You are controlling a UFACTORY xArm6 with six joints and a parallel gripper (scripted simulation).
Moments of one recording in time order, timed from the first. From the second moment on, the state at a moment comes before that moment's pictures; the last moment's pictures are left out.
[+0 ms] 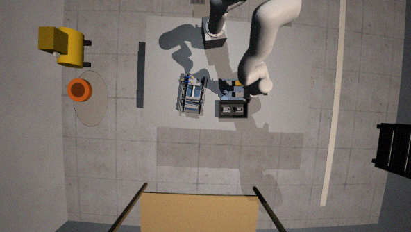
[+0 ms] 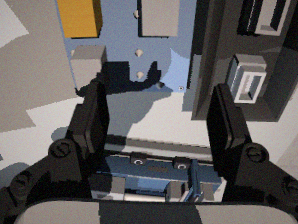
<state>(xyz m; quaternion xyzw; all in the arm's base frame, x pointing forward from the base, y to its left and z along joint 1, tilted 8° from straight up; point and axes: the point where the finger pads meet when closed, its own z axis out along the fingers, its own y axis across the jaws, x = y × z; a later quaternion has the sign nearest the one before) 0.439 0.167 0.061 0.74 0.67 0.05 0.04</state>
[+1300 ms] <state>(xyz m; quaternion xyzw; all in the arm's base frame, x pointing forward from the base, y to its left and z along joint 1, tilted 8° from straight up) 0.441 0.168 0.050 0.74 0.67 0.05 0.04</state>
